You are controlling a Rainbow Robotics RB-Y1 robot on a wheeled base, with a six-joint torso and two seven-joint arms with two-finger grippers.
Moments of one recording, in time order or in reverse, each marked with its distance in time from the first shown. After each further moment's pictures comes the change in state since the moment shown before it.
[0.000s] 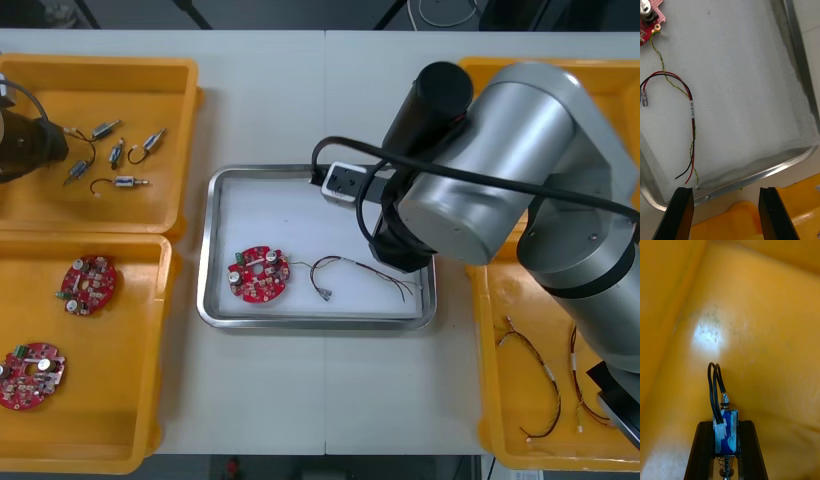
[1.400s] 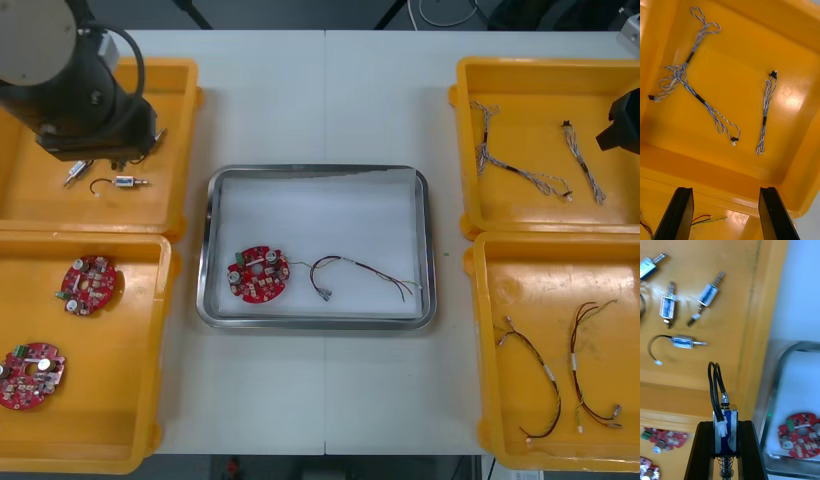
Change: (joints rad) right arm 0.001 -0.245 -0.756 0.370 -0.122 0.004 0.000; left arm 0.000 -0.088 0.004 -0.991 -0.013 1.027 0.400
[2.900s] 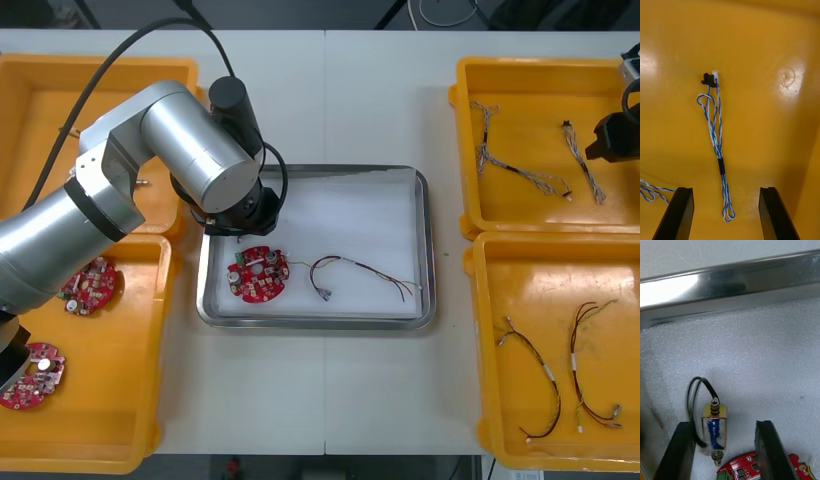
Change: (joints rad) right arm -0.207 -0.001 0.010 0.898 0.067 -0.587 0.151; left arm -0.046 -0.158 -0.490 0.277 -0.052 -0.427 0.016
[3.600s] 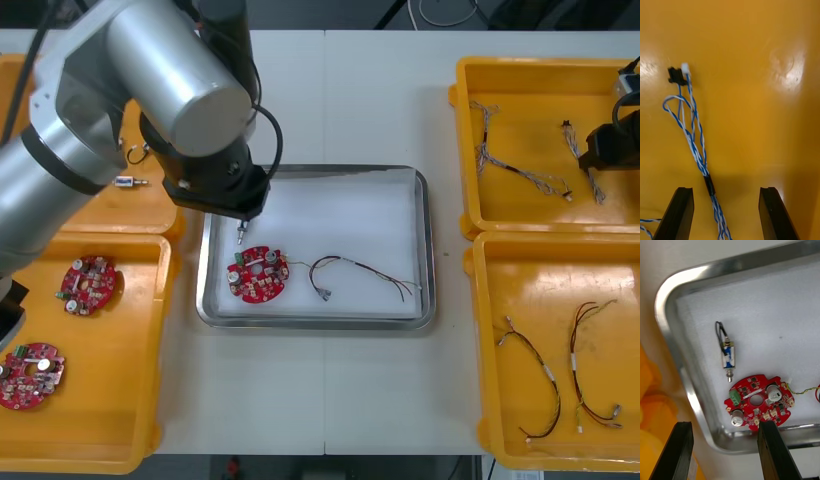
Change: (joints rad) right arm -0.109 0.000 0.022 0.307 0.009 -0.170 0.000; left arm -0.099 0.033 0.128 -0.179 0.137 0.402 0.005
